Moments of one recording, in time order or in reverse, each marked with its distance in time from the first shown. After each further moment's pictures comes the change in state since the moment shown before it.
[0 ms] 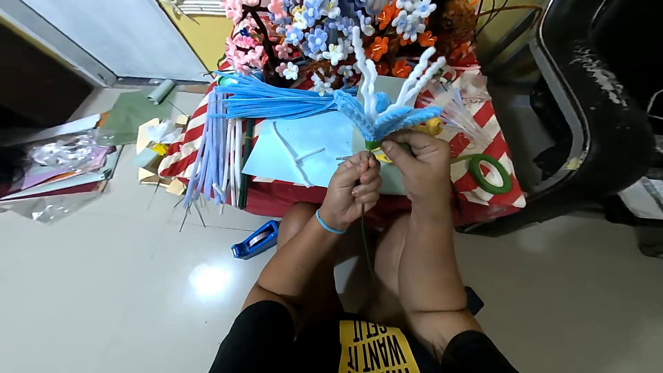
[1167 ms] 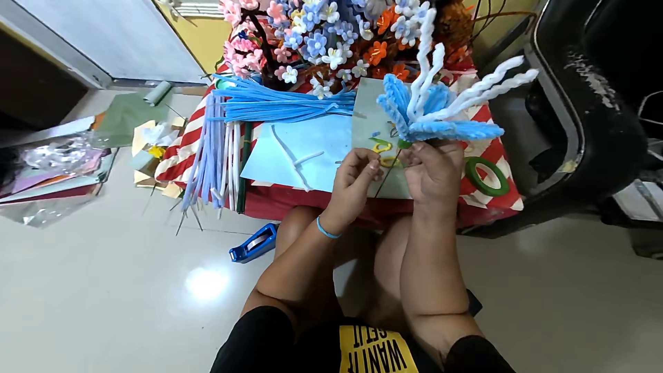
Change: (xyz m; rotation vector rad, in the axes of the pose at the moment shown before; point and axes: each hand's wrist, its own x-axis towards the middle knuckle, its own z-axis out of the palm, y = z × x) left_hand 0.006 -0.007 -0.007 1.027 0.210 0.362; right_hand 0.001 0.003 -0.001 0.497 0.241 0.108
